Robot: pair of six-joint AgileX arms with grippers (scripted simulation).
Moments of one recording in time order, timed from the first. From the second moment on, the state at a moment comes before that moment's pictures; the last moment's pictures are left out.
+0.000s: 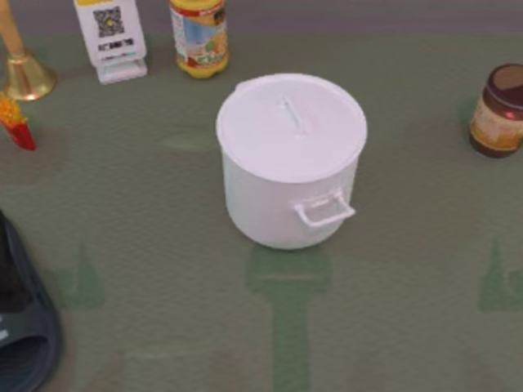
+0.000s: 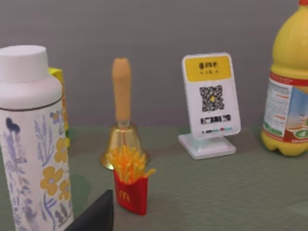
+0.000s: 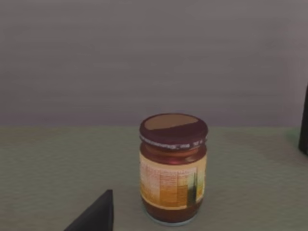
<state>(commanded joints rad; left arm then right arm) 0.00 0.00 0.00 0.00 0.00 0.00 0.00 0.00 0.00 0.00 0.00 0.00</state>
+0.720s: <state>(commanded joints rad) 0.00 0.00 0.00 0.00 0.00 0.00 -0.03 0.47 0.36 -0.40 0.02 -0.04</state>
